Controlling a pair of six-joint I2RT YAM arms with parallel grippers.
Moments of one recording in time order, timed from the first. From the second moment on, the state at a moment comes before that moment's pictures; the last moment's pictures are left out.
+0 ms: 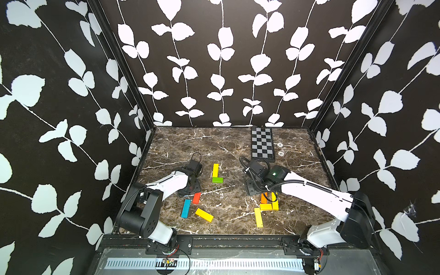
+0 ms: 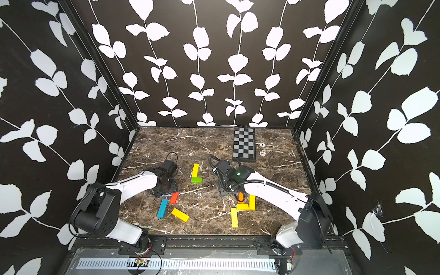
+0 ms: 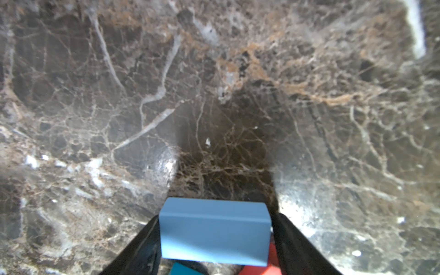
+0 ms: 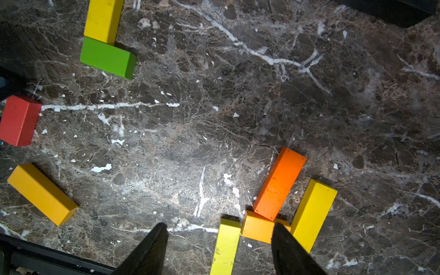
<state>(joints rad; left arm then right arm) -0.40 1.50 0.78 -0.71 -0.20 -0.67 0.90 1.44 1.16 -0.95 0.19 0.62</state>
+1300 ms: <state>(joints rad) -0.89 2.13 1.62 -0.87 -0.07 -0.42 0.45 1.06 0.95 -0.99 0.06 0.70</state>
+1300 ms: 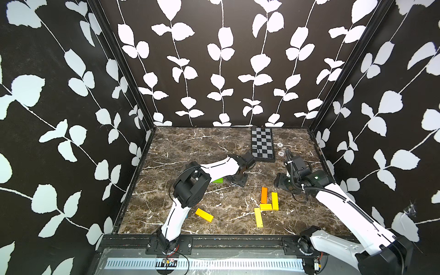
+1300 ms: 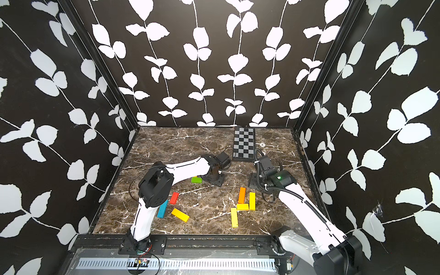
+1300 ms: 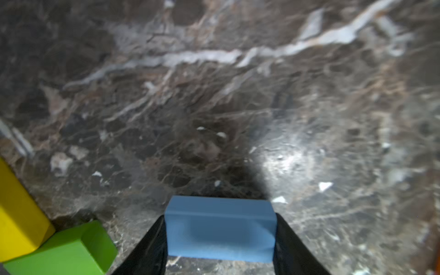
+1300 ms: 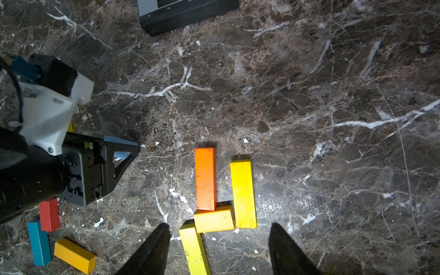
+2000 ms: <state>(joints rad) -0.84 1.33 1.35 -0.80 -0.41 -0.31 0.71 1.49 1.28 -1.03 0.25 0.87</state>
